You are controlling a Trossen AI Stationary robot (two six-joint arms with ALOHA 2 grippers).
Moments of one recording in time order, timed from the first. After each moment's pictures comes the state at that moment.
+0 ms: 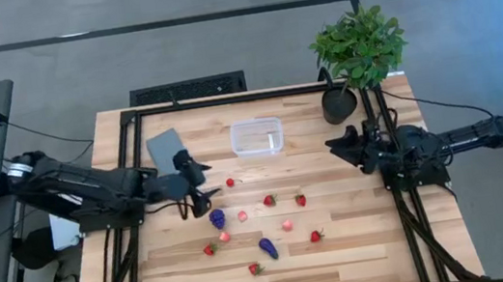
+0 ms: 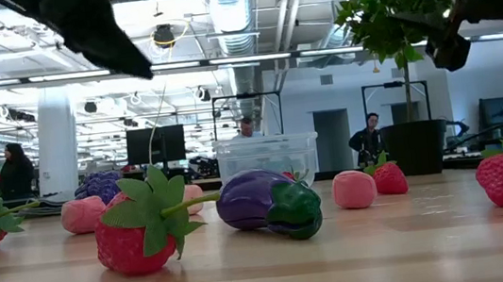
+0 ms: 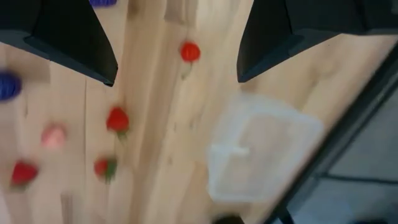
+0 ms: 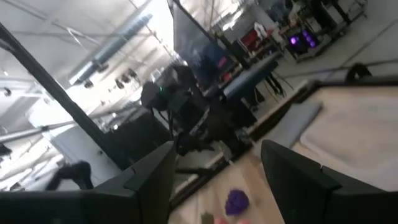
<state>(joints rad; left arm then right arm) -0.20 1.10 0.74 -0.38 -0.44 -0.22 0.05 0.37 0.06 0.48 0.15 0.65</state>
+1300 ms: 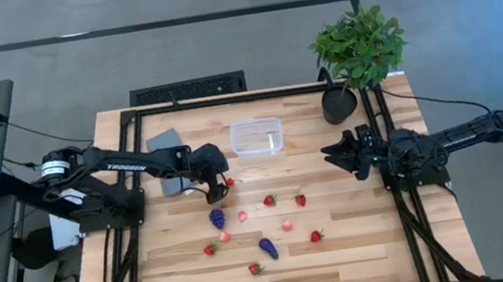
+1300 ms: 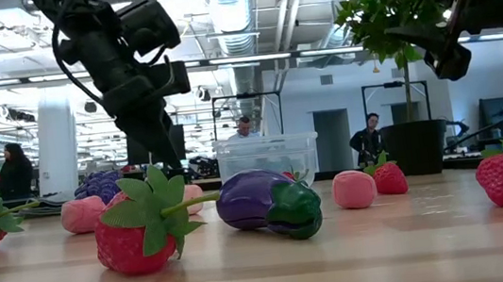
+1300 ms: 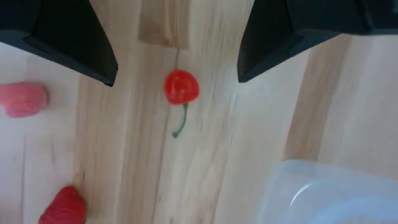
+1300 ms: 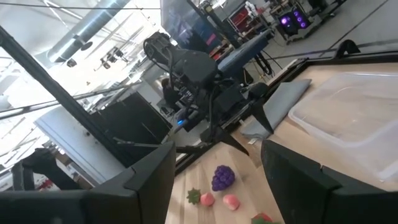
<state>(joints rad) 0.16 1.48 0.76 -0.26 0.04 -0.04 0.08 0.45 0.06 0.47 0.16 0.65</state>
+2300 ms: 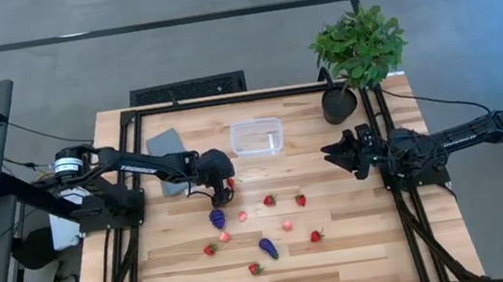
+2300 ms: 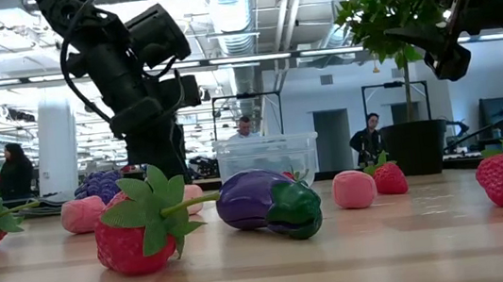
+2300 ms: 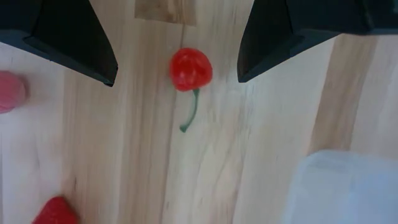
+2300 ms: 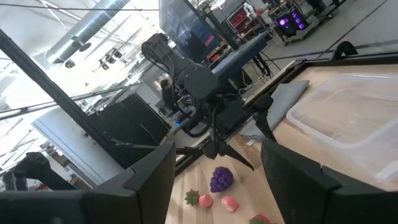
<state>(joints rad) 0.12 1.59 0.76 -0.16 0.00 -0.03 0.08 0.45 0.06 0.47 0.16 0.65</state>
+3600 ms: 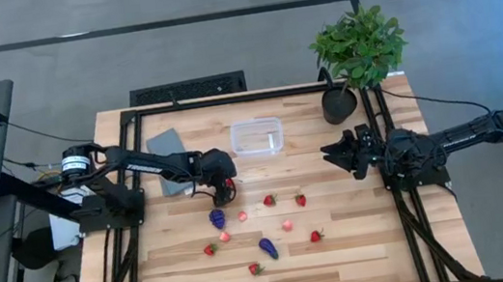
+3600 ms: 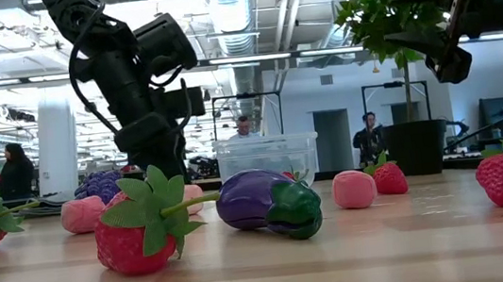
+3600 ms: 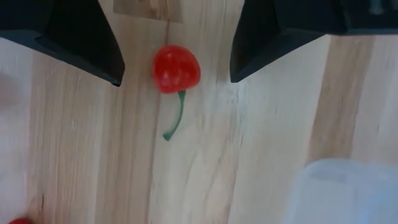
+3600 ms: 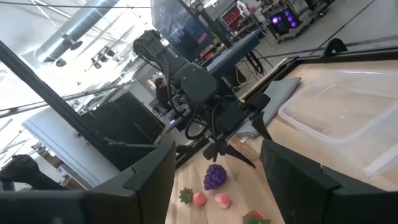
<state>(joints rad) 0.12 1.64 0.78 -0.18 -0.03 0.00 0.08 0.45 0.06 0.45 0.18 0.65</state>
